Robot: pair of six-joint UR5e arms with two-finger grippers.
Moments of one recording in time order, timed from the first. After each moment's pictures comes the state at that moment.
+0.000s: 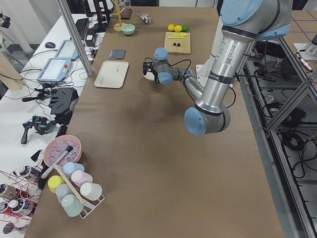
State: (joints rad) left arm -0.56 -2.00 -1.75 -2.06 -1.91 -1.36; right arm 1.82 -1.66 2.01 -2.01 2.29 -0.42
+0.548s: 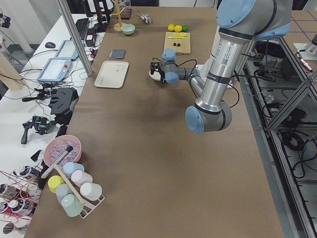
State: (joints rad) left arm -0.47 -2.01 -1.74 -2.07 -1.81 -1.38; right arm 1.82 -1.67 2.01 -2.01 2.29 -0.42
